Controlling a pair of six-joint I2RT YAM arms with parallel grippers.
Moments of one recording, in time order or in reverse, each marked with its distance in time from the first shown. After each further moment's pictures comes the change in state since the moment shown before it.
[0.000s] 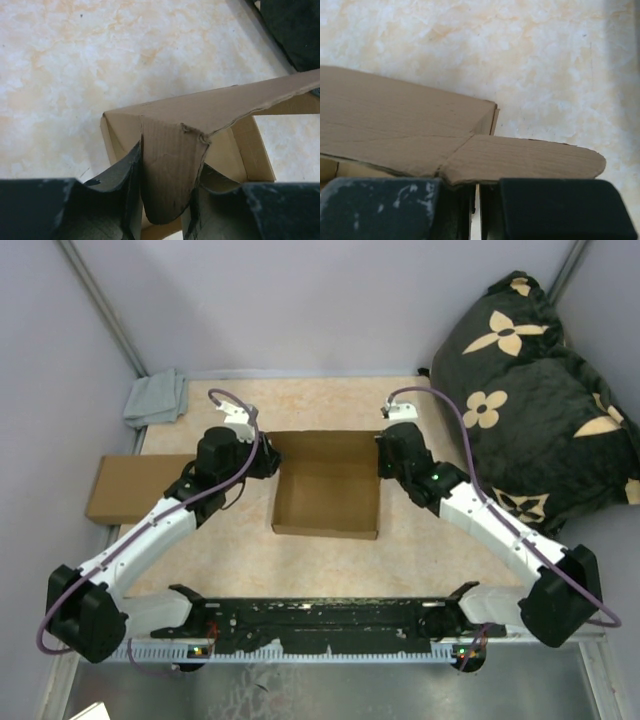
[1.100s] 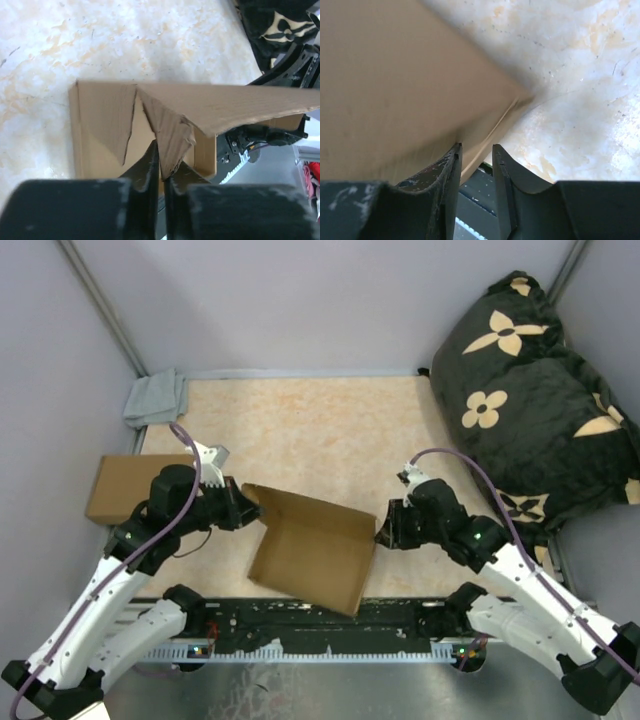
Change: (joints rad) left arm -0.014 -0.462 -0.032 -0.610 0.226 -0.197; right arm 0.071 -0.484 -0.358 -0.324 -0.473 0.274
